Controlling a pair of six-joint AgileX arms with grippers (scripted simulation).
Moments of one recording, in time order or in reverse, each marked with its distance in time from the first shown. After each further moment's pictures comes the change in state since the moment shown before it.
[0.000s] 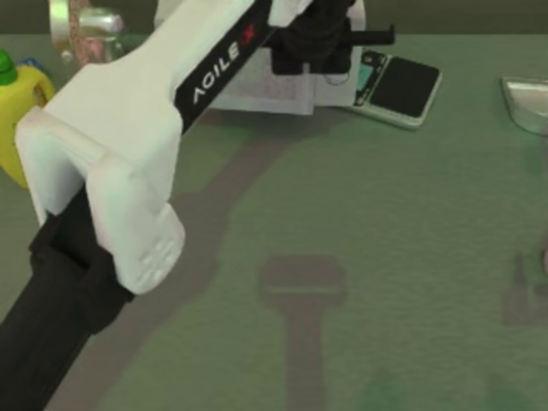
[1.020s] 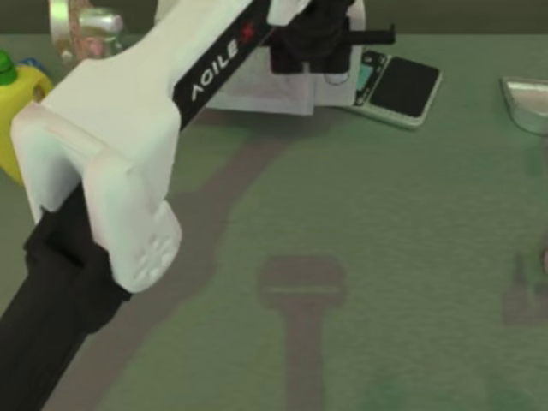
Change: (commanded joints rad) left arm -0.008 -0.020 -0.040 0.029 0.005 0.007; right arm 0.000 0.000 0.000 0.000 0.000 0.000
